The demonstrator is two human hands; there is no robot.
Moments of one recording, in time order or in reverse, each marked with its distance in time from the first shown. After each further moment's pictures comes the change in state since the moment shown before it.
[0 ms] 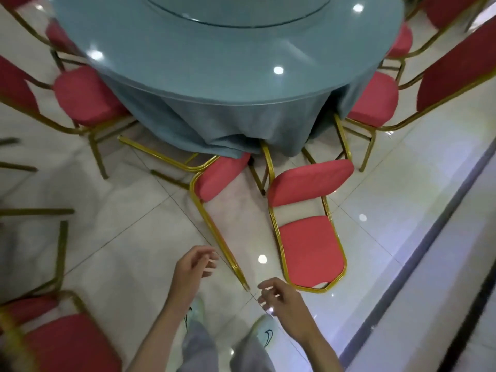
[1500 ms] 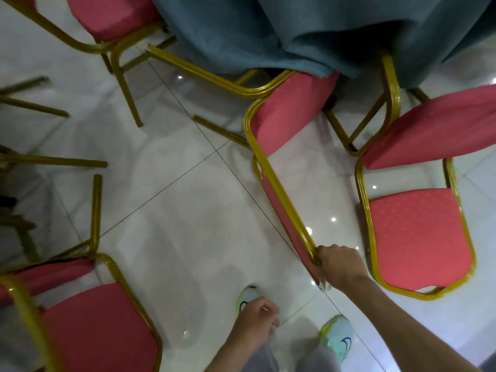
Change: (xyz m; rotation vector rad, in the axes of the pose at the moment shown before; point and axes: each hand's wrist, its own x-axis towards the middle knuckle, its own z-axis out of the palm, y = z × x) left_hand 0.111 -0.301 -0.031 0.262 -0.185 -0.609; right_hand 0.317 0.154 0.138 -1.446 -0.114 -0.123
